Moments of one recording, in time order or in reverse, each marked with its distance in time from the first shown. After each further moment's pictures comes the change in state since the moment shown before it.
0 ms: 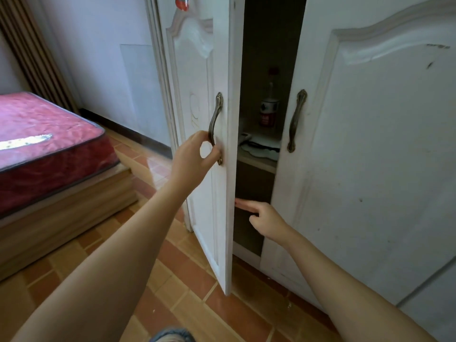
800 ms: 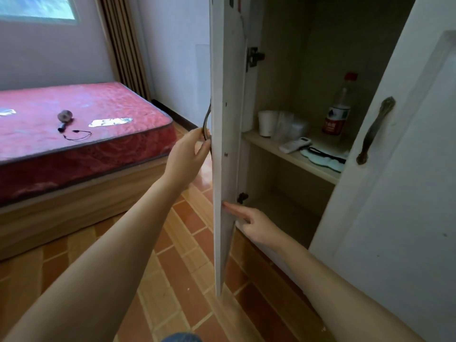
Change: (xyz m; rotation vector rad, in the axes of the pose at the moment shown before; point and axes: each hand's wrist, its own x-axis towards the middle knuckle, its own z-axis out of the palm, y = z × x) left_hand -0.036 -0.061 -0.100 0.170 0.137 -0.087; right_hand 0.027 -0.050 0.092 0.101 -0.359 -0.073
